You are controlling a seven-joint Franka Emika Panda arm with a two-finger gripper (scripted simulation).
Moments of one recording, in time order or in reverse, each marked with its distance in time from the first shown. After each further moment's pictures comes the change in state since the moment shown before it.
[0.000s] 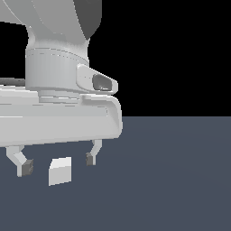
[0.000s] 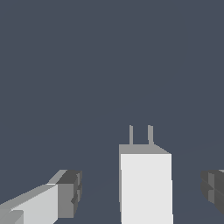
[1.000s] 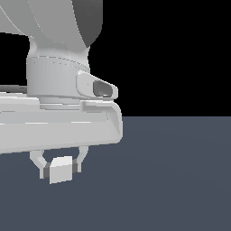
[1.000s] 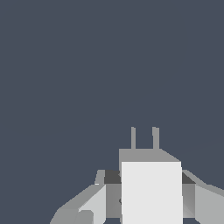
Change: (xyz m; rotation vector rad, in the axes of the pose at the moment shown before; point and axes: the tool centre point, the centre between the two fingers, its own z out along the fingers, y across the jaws) arm 0.001 0.001 0.009 -0.001 0.000 0.009
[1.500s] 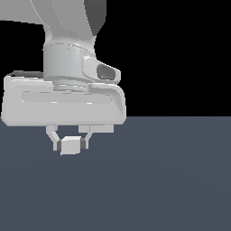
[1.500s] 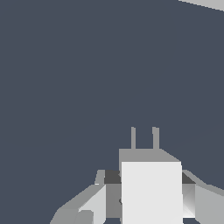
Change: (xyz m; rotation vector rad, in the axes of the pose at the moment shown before) arm 0.025 0.015 -0.031 -0.005 0.001 0.141
